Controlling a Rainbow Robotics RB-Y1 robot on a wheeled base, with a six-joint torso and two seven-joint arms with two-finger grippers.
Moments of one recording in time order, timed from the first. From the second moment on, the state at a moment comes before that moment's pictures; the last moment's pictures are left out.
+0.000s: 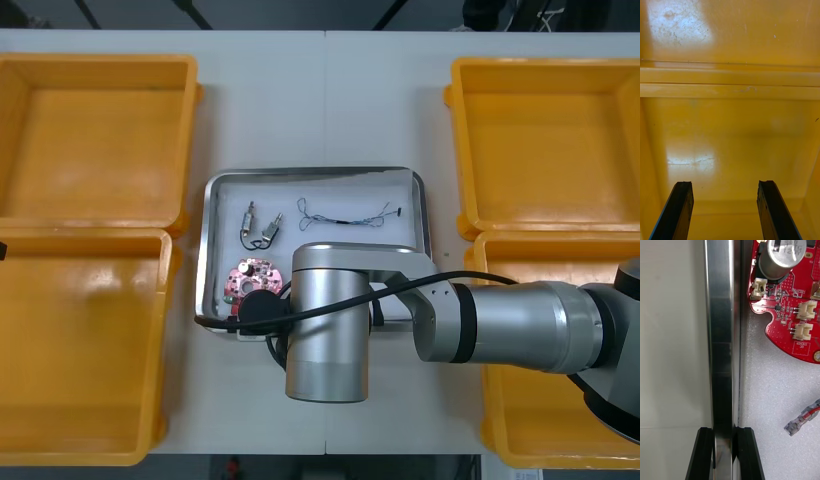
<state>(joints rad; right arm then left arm) -0.93 -0.39 1.23 -1.83 -0.50 1.58 1.60 -0.15 0.94 0.36 -1.98 1.00 1.80 -1.33</state>
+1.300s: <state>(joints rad) -1.14 -0.35 1.22 -1.54 -0.27 1.38 1.64 -0.15 0.94 0.36 -1.98 1.00 1.80 -1.33</state>
